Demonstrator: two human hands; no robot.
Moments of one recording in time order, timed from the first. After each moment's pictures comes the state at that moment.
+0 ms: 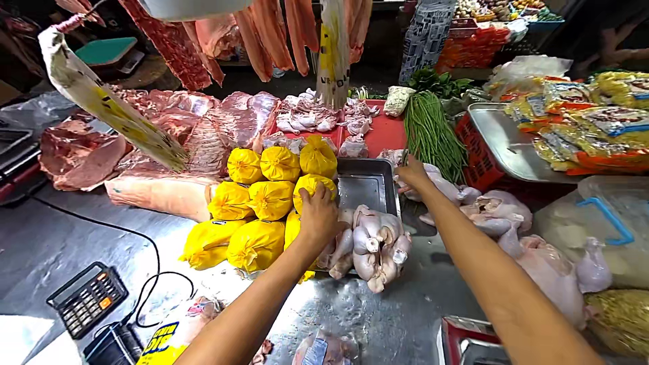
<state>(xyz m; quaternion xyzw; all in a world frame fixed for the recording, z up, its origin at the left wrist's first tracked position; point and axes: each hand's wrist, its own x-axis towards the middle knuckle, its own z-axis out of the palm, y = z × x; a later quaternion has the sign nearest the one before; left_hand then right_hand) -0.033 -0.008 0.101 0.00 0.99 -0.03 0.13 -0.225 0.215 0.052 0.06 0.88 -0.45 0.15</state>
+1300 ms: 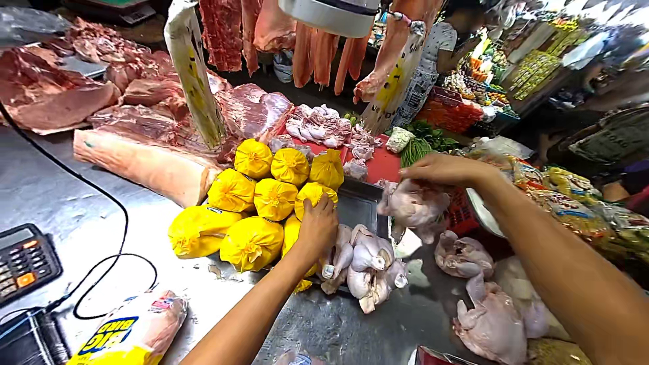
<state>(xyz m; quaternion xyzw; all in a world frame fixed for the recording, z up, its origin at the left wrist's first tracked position) -0.021 -0.041 0.089 0.02 0.99 0.12 0.01 -0.178 0.165 0.280 -0.25 0.92 -0.14 0.29</state>
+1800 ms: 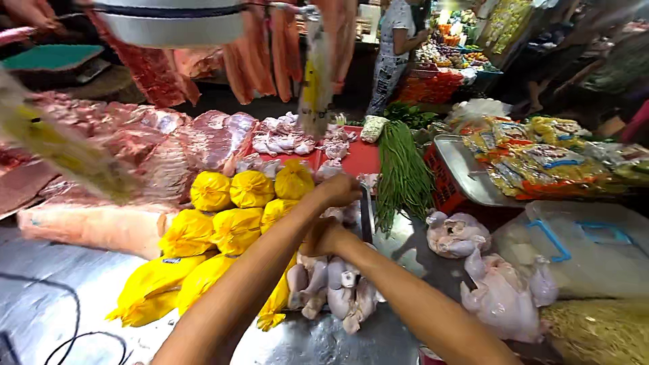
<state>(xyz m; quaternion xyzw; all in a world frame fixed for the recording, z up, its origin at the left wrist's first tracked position) -0.176 0.020 0.138 0.23 0.94 0.24 0.09 -0.105 0.089 0.121 -0.41 0.87 -0.05 0.28</state>
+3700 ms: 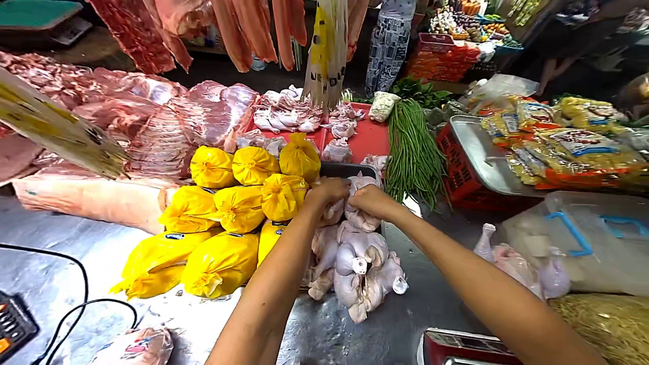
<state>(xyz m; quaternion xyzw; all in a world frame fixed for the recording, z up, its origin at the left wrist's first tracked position) -0.179 0.004 0.060 0.06 0.93 0.29 0.23 -0.167 0.166 0.094 -0.13 0.89 -0.31 0.31</state>
